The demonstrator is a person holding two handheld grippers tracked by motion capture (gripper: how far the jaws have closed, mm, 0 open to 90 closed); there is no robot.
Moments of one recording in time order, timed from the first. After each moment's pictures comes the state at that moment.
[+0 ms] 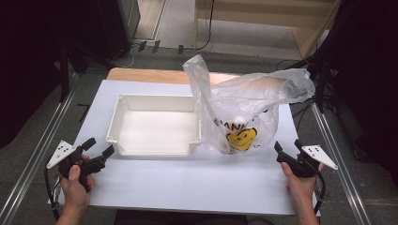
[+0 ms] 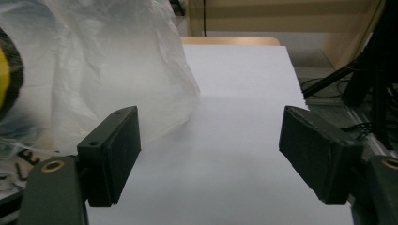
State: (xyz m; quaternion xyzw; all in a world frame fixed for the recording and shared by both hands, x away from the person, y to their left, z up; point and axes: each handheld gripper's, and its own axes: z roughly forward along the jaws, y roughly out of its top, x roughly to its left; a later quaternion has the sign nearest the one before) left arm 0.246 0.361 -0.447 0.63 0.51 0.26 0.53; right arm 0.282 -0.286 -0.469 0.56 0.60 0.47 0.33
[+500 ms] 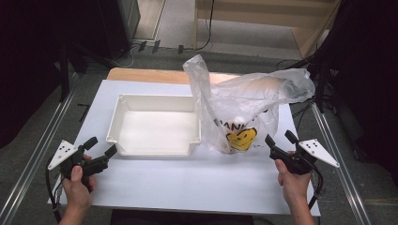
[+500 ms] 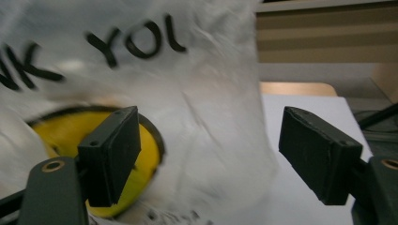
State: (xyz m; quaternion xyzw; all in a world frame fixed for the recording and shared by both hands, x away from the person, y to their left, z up) left arm 0.238 0.343 -0.430 0.64 0.49 0.27 0.53; right arm 0.275 -0.248 -0.416 0.50 0.59 0.55 0.31
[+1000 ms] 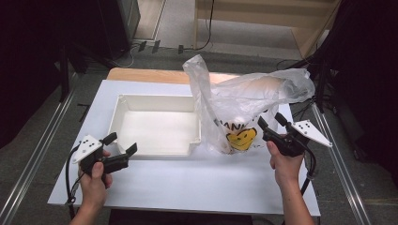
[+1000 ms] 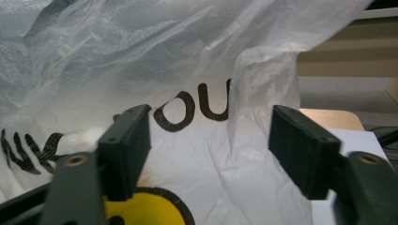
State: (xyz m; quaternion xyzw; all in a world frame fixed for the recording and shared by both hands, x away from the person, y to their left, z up) left arm 0.251 0.278 -0.406 0.68 0.46 0.25 0.51; right arm 0.311 -0.226 -0.386 0.48 0.60 0.56 0.30
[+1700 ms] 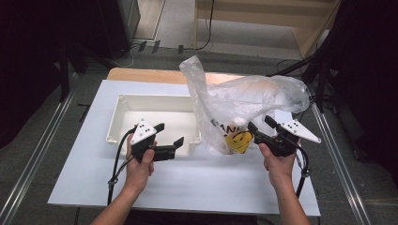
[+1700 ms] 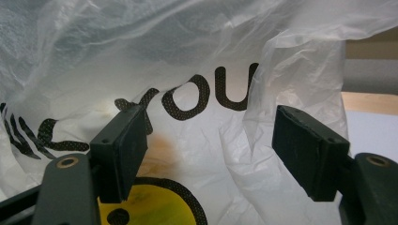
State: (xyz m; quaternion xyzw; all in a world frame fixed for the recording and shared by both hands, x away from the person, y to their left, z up) left arm 0.290 0.165 -0.392 0.73 0.40 0.19 0.53; right arm 0.314 -0.213 -0.402 0.47 0.63 0.56 0.25
